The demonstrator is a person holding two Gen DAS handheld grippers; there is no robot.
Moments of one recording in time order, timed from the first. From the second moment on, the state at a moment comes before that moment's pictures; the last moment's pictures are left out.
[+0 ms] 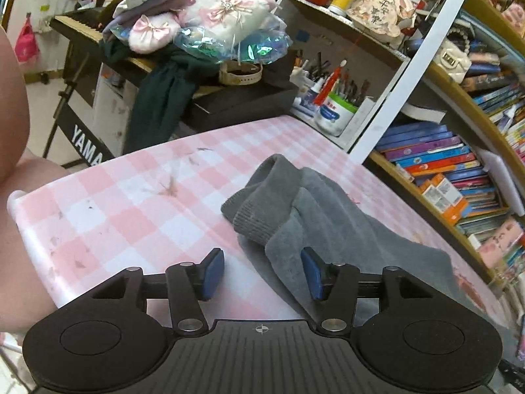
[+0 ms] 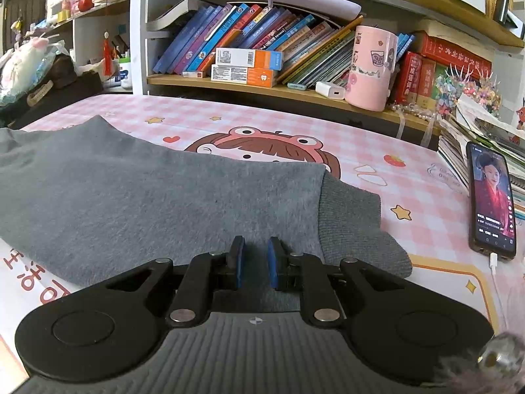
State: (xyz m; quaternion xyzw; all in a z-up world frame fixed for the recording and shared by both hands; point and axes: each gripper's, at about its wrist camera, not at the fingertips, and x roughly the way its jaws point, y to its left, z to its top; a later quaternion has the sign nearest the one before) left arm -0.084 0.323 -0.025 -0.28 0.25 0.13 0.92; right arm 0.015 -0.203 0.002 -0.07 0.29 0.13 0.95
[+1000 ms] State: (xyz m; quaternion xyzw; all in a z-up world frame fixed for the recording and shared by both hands) left arm -0.027 0.348 -0.010 -0.30 0.20 0.10 0.93; right arm 0.005 -0.153 0.004 -0.08 0.29 0.15 0.94
